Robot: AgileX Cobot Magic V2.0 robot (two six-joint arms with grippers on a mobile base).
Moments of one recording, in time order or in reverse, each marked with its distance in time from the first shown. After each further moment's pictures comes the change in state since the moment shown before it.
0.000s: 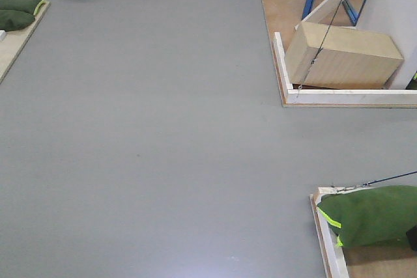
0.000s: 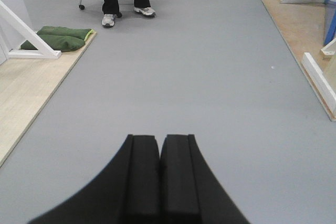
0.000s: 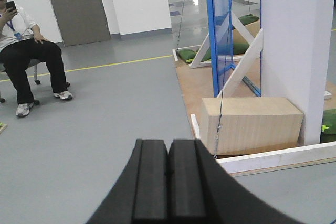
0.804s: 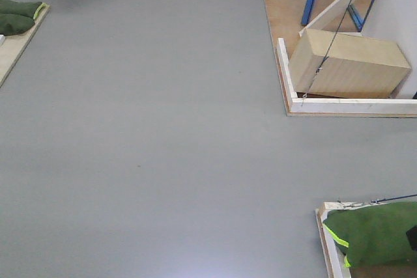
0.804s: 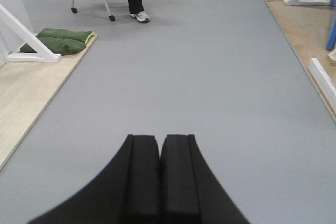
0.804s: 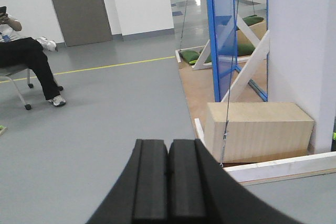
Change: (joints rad) left arm 0.000 0.000 0.000 0.000 0.000 0.000; right arm 0.000 0.000 0.000 0.000 0.000 0.000
